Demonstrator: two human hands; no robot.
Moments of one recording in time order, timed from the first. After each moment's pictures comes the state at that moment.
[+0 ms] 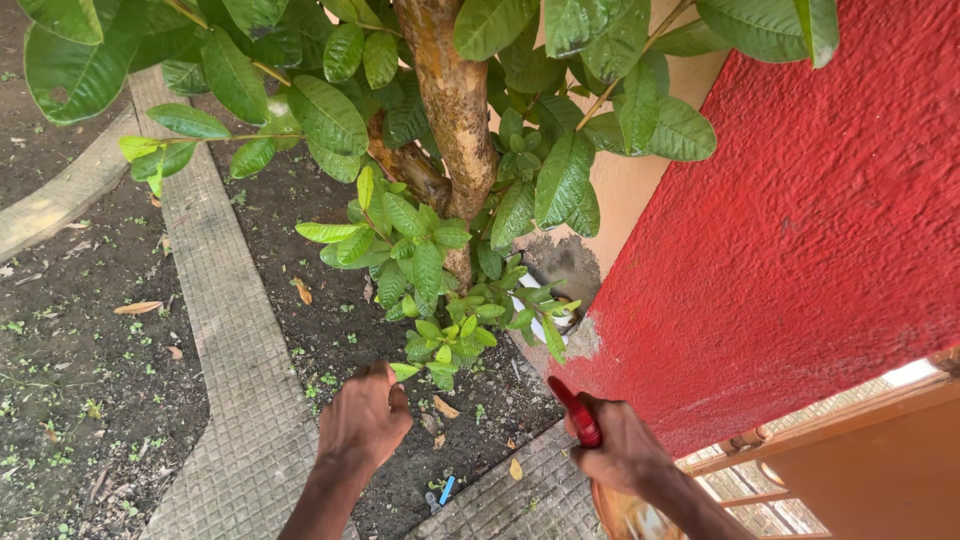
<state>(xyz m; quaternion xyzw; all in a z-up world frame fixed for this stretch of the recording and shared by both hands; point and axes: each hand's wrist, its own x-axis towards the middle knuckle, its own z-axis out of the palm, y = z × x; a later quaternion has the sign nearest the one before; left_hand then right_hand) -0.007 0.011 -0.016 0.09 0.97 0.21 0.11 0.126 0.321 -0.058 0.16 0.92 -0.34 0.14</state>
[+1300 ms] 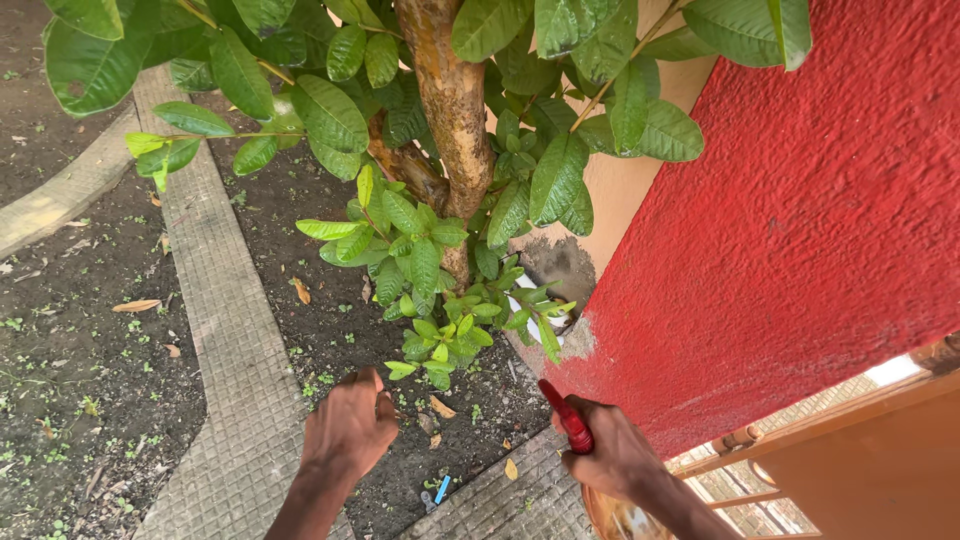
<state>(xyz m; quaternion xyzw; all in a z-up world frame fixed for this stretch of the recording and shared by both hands) 0.011 -0.003 -0.011 0.08 0.97 0.20 0.11 0.145 0.303 -0.028 0.08 0.93 -0.34 0.05</state>
